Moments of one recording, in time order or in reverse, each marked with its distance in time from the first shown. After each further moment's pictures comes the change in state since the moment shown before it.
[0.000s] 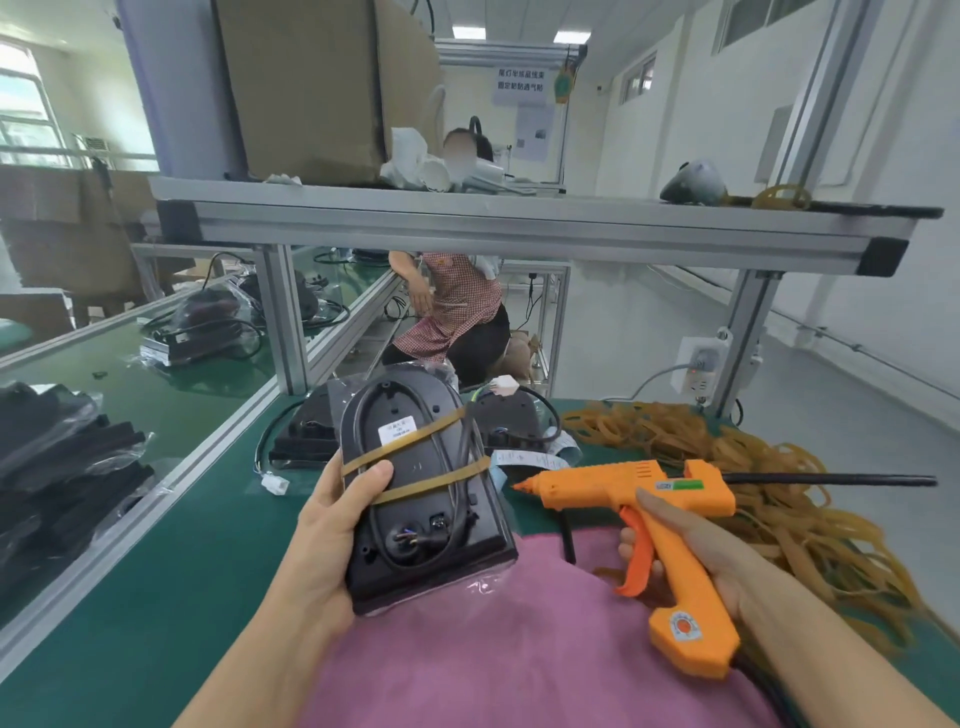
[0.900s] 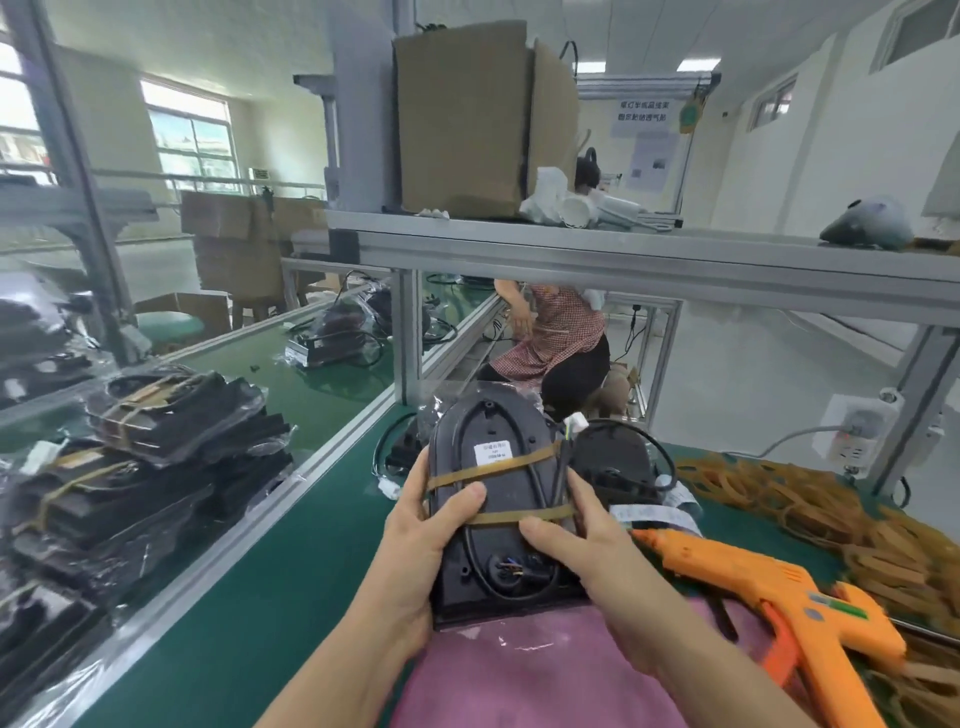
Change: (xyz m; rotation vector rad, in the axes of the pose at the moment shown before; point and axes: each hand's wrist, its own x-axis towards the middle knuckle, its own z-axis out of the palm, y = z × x) left_hand -0.017 0.028 -0.009 0.079 0.046 0.097; right_hand -0.040 0.011 0.190 -0.251 -0.471 -0.483
